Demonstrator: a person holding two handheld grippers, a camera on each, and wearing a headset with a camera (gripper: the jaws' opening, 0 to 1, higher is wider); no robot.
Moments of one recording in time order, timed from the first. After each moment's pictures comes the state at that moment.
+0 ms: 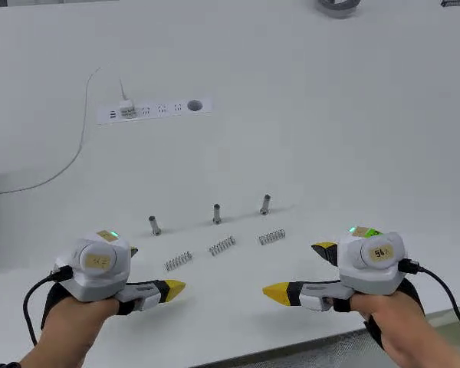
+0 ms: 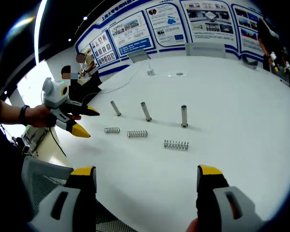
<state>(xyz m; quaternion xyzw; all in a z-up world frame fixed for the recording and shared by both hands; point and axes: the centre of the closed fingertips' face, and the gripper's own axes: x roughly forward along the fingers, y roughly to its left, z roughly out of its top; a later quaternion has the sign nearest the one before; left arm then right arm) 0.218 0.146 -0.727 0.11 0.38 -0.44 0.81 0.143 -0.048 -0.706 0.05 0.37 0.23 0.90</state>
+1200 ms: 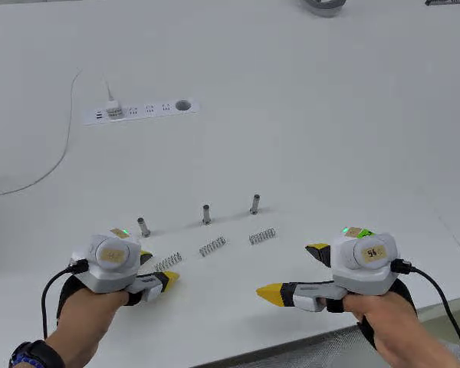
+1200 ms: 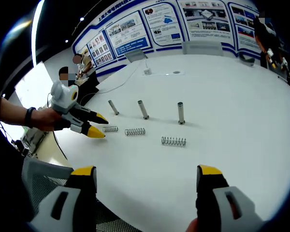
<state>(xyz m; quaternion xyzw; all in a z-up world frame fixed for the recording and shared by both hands) 0.224 0.126 -0.760 0.14 0.39 -0.45 0.79 0.139 -0.052 -0.708 0.06 0.38 0.22 0.90</state>
